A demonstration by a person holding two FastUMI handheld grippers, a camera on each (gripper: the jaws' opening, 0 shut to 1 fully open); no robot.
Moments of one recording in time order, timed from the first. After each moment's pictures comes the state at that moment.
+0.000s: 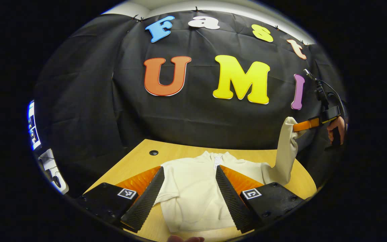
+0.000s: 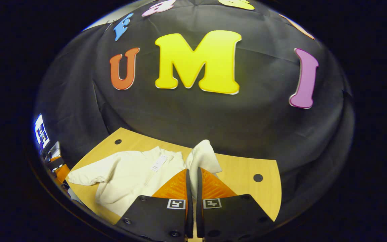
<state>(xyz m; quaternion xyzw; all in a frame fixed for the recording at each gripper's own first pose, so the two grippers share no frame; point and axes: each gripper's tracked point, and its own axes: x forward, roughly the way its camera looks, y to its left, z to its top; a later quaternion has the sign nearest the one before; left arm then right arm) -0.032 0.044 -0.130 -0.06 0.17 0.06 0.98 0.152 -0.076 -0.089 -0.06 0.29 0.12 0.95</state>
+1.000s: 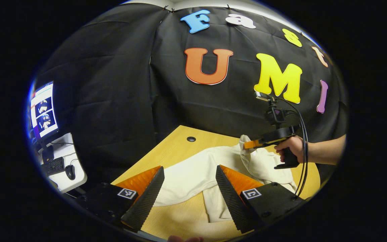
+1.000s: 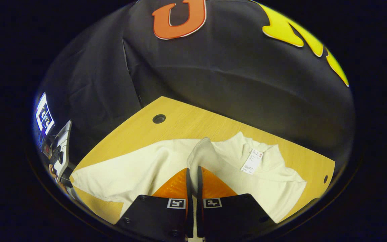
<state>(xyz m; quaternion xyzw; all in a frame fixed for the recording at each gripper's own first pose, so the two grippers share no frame) -0.096 0.159 -0.167 -0.08 0.21 0.15 0.96 0.196 0.226 -0.307 -0.11 0.40 0.24 0.88</state>
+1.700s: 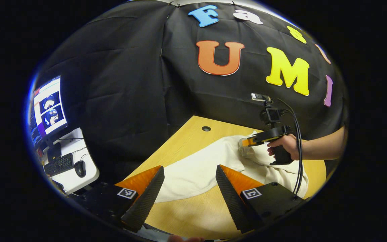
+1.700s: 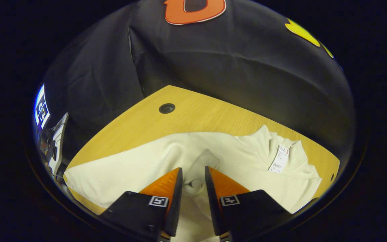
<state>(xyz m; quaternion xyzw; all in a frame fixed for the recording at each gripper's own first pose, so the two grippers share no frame) -0.132 0.199 -0.199 -0.08 0.24 0.18 0.95 0.184 0.271 -0.345 -0.12 0.40 0.25 0.87</state>
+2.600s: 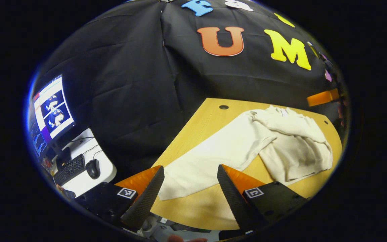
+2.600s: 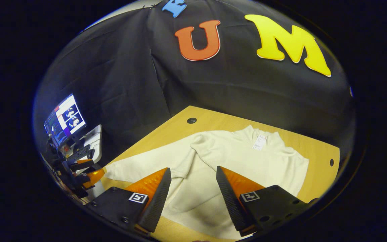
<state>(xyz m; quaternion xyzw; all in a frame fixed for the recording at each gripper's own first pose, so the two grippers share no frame) -0.189 0.281 -0.294 0.00 0.31 0.19 0.93 0.024 0.177 -0.203 -0.03 0.36 0.30 0.88</state>
